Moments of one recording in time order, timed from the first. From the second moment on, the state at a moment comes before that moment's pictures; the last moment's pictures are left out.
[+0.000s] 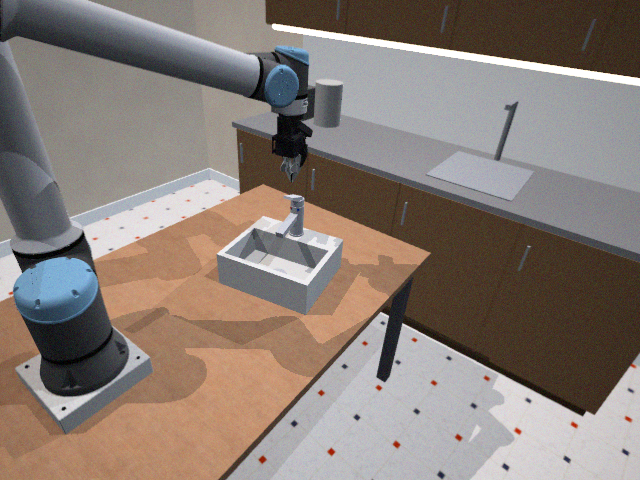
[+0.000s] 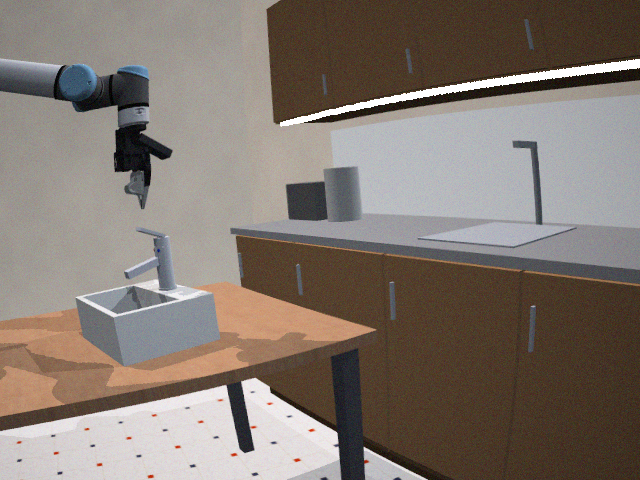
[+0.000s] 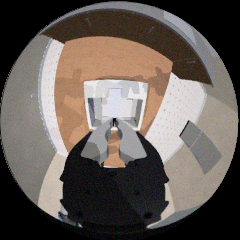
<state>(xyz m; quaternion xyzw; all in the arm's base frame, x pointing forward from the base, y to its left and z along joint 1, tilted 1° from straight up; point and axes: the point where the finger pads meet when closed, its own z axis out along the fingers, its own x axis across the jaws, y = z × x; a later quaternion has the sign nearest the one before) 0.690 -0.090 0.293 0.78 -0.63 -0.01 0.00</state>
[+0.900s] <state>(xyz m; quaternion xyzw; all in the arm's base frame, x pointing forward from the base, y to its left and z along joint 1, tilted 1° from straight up) 0.689 -0.088 0.293 0.80 -0.60 -0.01 0.00</state>
